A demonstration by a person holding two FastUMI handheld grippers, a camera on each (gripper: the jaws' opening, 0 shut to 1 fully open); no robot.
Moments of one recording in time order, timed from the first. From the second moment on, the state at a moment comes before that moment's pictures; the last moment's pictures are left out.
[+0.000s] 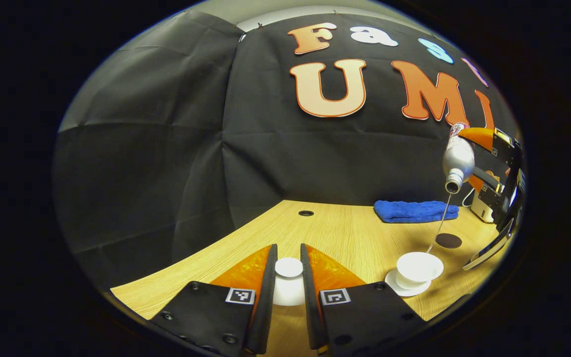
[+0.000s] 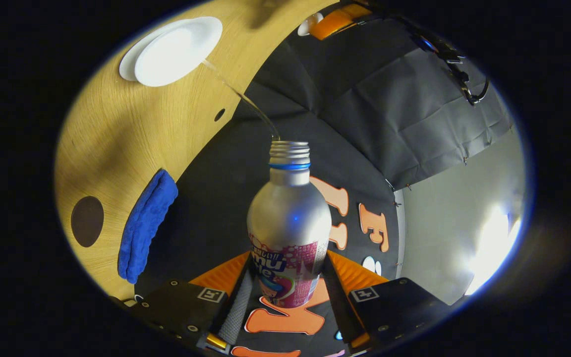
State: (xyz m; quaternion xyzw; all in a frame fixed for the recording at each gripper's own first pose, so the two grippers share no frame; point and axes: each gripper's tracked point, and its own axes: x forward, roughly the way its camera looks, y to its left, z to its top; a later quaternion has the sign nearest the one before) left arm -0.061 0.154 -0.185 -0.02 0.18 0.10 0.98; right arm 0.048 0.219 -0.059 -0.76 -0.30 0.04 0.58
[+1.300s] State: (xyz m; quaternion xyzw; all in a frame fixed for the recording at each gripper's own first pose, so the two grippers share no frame) left arm -0.038 0.098 -0.155 -0.03 0.13 0.04 0.99; right arm 0.050 0.219 -0.142 -0.64 -0.20 0.13 0.73
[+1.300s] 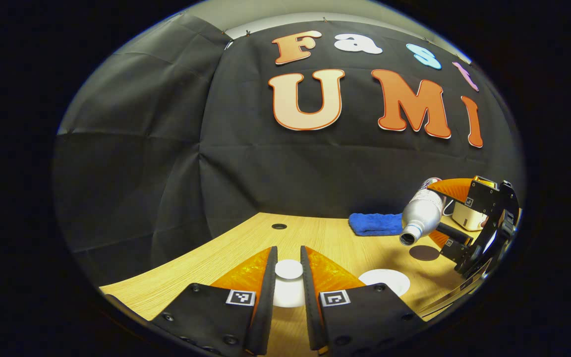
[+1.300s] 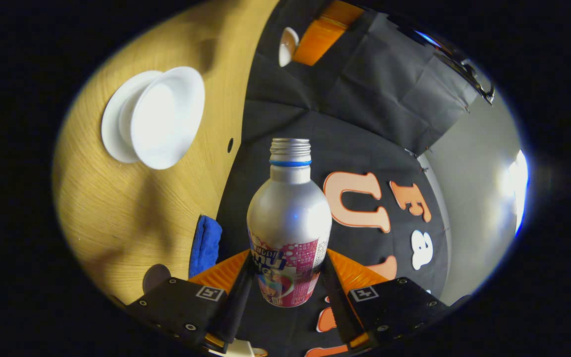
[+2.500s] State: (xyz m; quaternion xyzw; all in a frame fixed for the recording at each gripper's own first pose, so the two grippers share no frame) left arm -0.018 0.027 -0.142 -0.05 0.12 -0.03 0.99; right arm 0.003 0.264 -0.285 -0.01 0.15 0.16 0.98
